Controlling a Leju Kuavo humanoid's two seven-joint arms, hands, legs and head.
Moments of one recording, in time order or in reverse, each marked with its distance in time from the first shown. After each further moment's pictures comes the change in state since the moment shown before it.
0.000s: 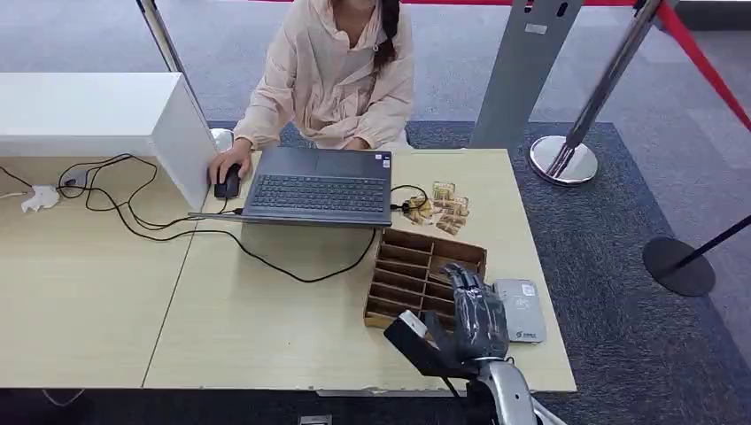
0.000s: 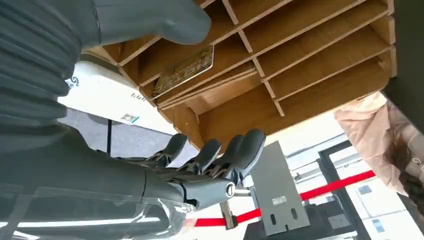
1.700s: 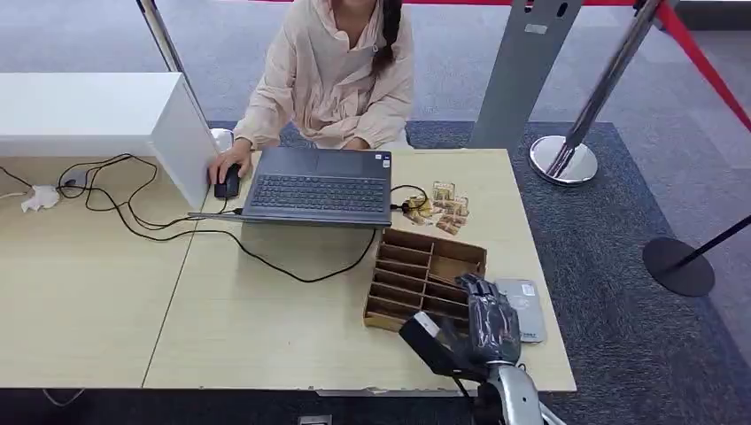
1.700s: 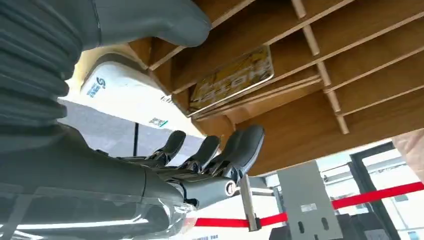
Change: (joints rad) left arm 0.001 0.008 0.000 0.000 0.008 0.009 -0.020; right arm 0.048 0.005 -0.079 0.072 0.026 -0.004 0.000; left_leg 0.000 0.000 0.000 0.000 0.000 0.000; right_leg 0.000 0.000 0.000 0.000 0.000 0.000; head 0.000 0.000
